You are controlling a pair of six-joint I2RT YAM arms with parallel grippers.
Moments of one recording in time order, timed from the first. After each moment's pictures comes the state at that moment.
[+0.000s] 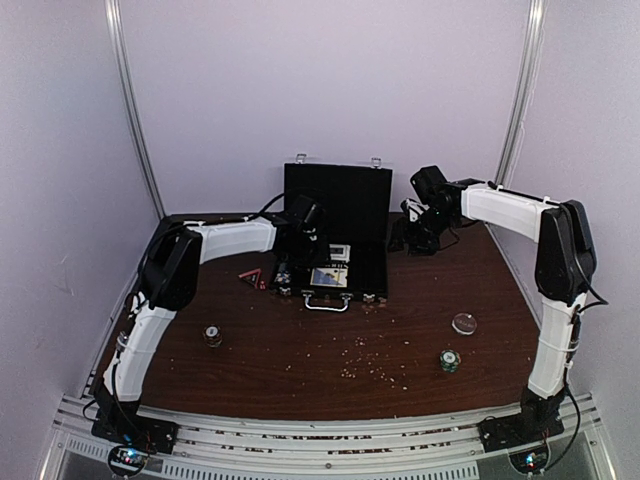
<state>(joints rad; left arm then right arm) -0.69 2.45 2.02 -0.44 -0.02 -0.65 0.39 1.97 1.66 -0.74 -0.19 0.40</state>
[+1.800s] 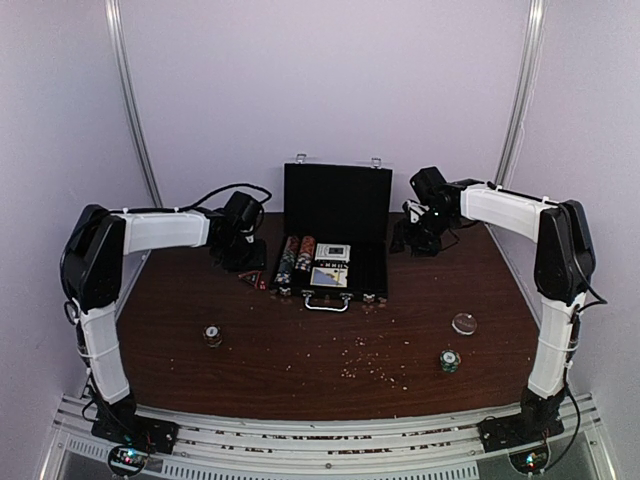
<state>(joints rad) -0.54 1.95 1.43 -0.48 -0.14 -0.49 0.39 1.98 1.66 -0.75 -0.15 0.40</state>
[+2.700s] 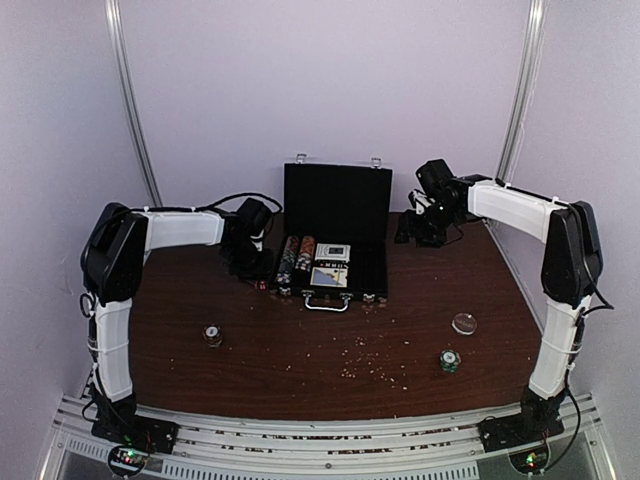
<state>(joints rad) -0.54 2.10 1.56 -0.61 -0.07 -0.46 0.38 1.93 1.66 -0.72 -0.10 0.40</state>
